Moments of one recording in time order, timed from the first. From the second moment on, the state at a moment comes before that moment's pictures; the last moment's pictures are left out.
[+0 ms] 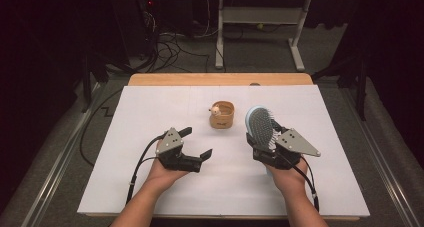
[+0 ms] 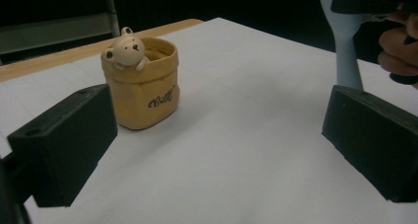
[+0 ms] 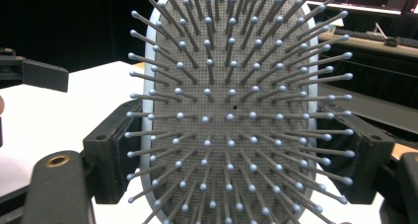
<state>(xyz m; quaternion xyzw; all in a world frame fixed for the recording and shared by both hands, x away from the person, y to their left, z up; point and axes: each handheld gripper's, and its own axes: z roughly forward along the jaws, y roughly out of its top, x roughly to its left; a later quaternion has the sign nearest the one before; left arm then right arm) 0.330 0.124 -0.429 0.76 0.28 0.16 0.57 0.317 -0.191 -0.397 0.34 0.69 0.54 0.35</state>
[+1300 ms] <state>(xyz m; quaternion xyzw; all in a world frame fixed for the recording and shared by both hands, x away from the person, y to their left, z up) 0.323 0.131 -0.411 0.74 0.29 0.17 0.58 0.317 -0.143 -0.414 0.28 0.71 0.54 0.35</state>
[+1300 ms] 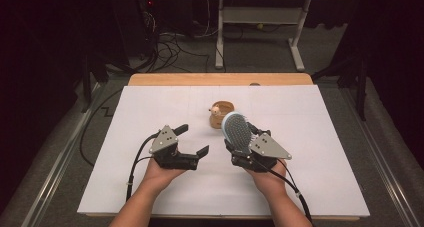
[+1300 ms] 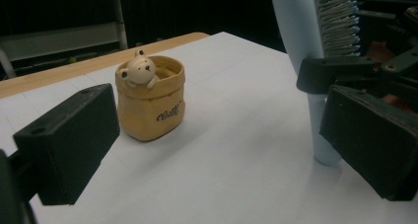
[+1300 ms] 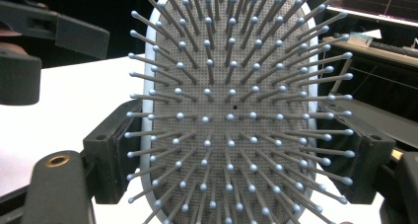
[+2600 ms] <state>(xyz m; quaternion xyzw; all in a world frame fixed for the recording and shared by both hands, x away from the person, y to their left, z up) 0.307 0.116 -0.388 0.73 0.28 0.16 0.60 0.303 -0.120 -0.414 0.24 0.73 0.54 0.35</state>
